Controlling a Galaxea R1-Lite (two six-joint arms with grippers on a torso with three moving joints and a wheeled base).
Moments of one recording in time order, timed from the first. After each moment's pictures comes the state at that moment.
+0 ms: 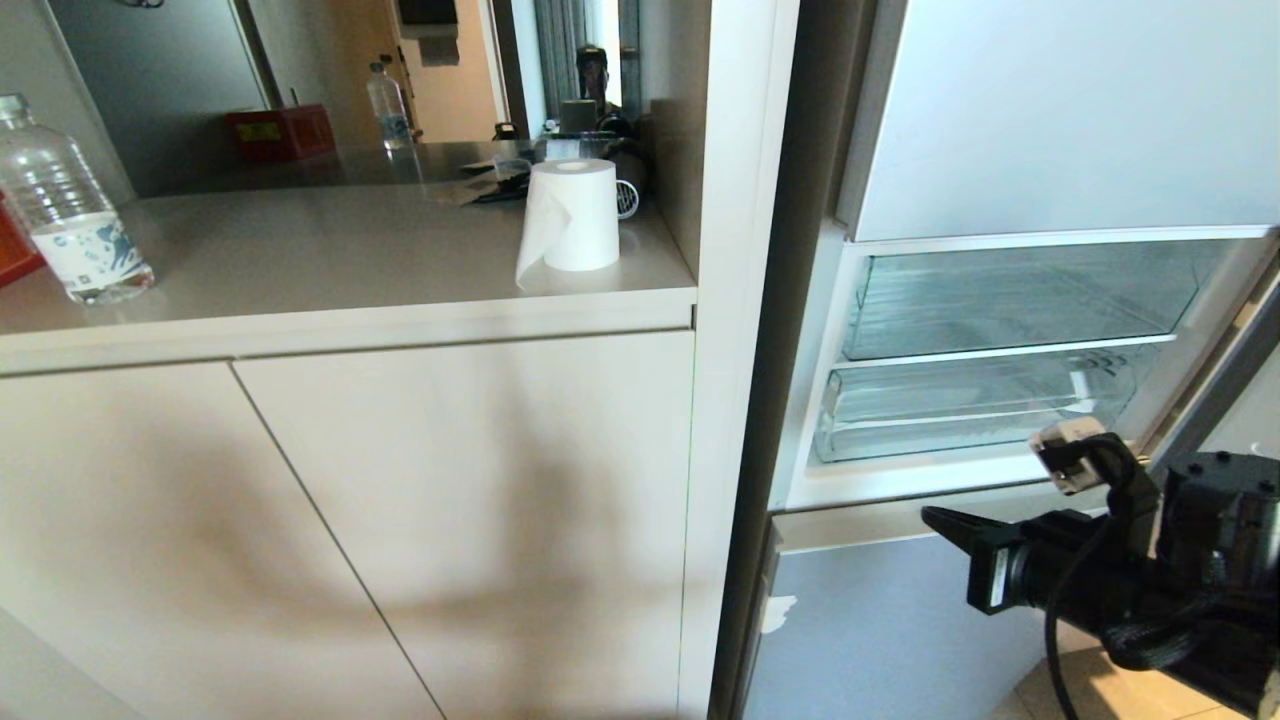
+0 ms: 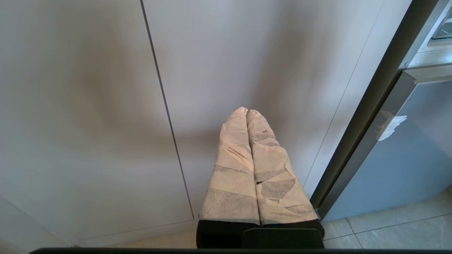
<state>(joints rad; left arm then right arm) 0.00 0.00 0.00 0.01 0.00 0.00 0.33 1.60 -0.31 -1.00 0.06 0.10</state>
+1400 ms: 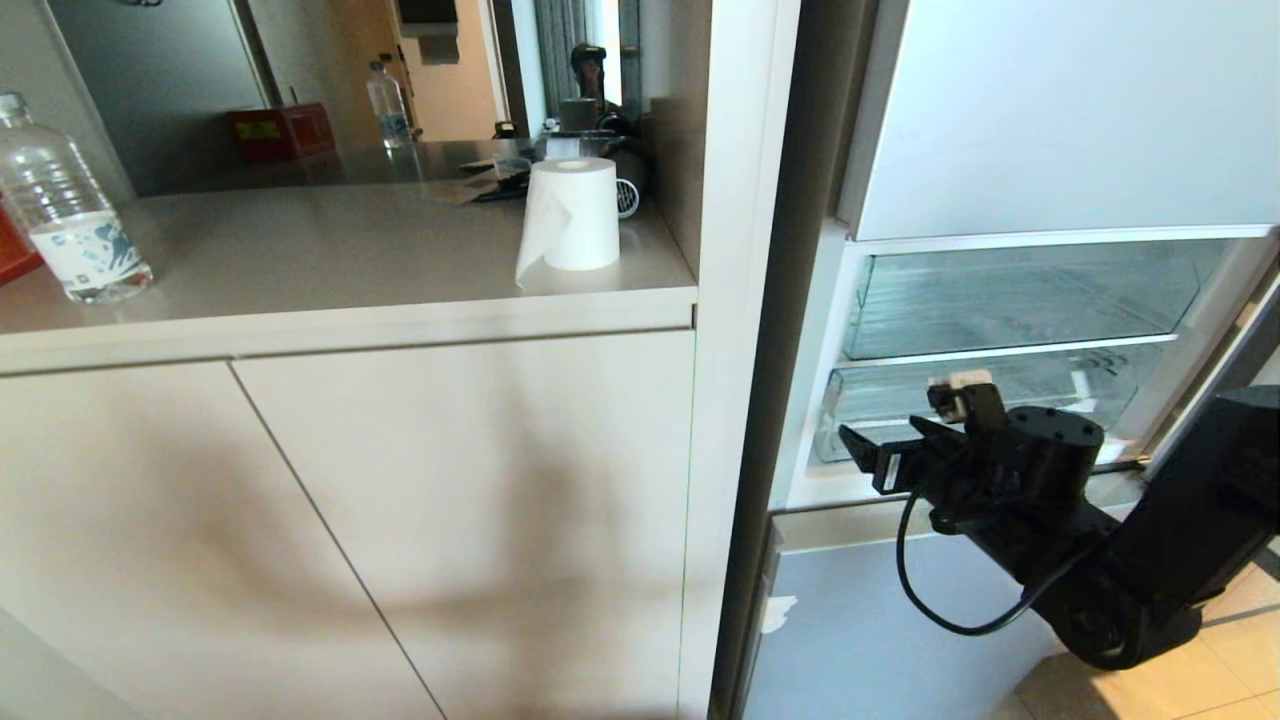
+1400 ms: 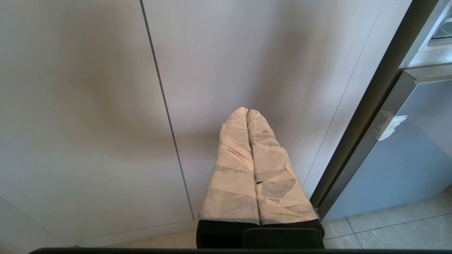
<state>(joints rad) 0.00 0.00 0.00 0.01 0.00 0.00 0.24 2.12 -0.64 -1.42 -0.06 0.01</state>
